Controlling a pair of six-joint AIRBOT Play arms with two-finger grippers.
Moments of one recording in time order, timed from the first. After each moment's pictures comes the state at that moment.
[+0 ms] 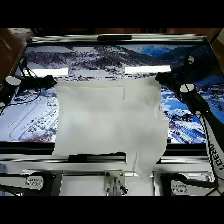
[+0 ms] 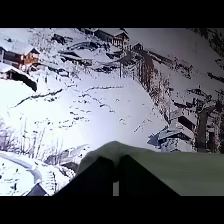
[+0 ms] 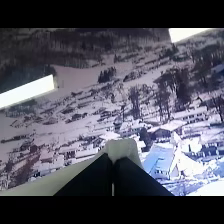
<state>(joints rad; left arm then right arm) 0.17 -1.56 1.28 0.83 -0.67 -1.19 0.00 -1.47 1.09 -0.56 0.18 0.94</state>
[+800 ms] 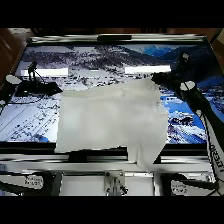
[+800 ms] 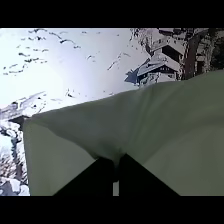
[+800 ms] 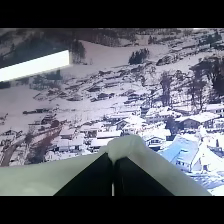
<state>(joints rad) 0.19 -1.60 1.32 0.84 -1.00 -1.12 0.00 -1.45 1.12 -0.62 0.36 0.94</state>
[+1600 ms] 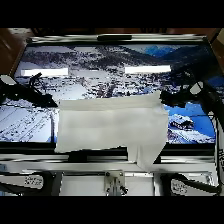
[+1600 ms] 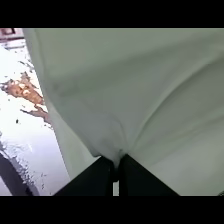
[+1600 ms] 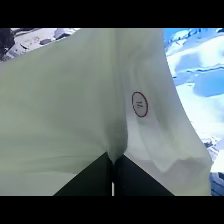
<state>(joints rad) 0.23 -1.58 1.33 1.04 -1.39 -1.12 -0.10 -1.40 1.12 -1.24 0.98 1.57</state>
